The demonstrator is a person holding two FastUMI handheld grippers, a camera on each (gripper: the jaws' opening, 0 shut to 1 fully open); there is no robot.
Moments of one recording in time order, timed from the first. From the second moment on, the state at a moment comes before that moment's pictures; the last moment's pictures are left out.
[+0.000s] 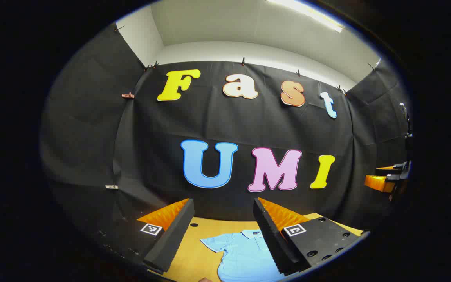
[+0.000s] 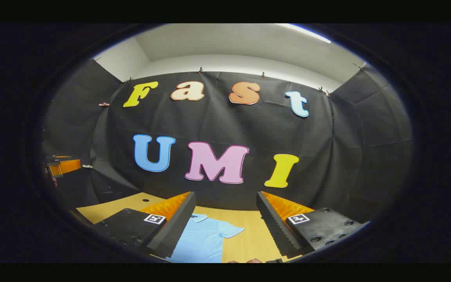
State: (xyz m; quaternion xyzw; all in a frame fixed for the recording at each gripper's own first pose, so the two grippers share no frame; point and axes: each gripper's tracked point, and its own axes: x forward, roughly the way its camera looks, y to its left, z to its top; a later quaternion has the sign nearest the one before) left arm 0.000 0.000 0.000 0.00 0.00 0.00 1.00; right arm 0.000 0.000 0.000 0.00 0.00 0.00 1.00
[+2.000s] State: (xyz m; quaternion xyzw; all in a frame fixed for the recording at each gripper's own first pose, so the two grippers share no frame) left arm 0.085 0.011 -0.023 0.01 0.03 0.06 1.00; right arm 0.226 -0.020 -0.165 0.04 0.18 0.06 0.98
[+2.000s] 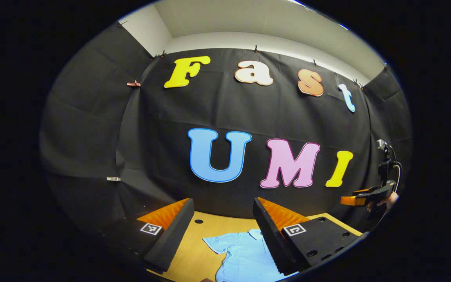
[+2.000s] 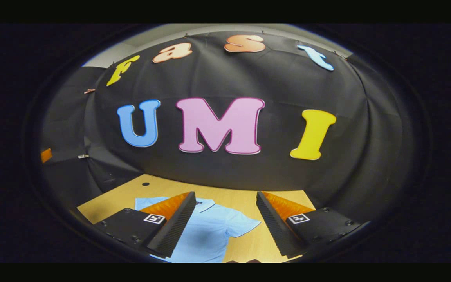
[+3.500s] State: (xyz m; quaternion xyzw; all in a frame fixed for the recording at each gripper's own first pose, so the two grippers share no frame) left arm 0.188 -0.064 -0.102 0.04 0.13 0.11 0.98; right arm 0.318 -0.055 -0.539 0.06 0.45 0.09 0.88
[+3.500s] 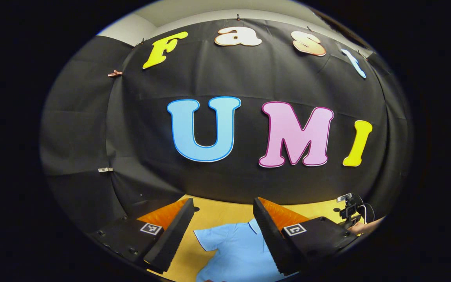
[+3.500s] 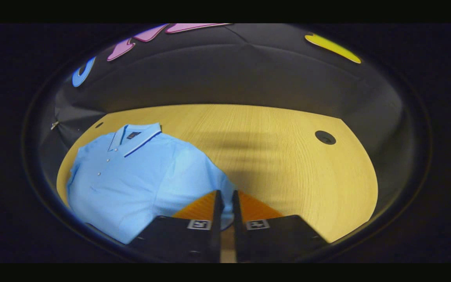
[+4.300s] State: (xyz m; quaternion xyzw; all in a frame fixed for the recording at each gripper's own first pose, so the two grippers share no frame) left arm 0.198 0.001 -0.137 0.00 0.16 0.06 0.99; right arm 0.324 0.076 -0.448 0.09 0.39 0.16 0.90
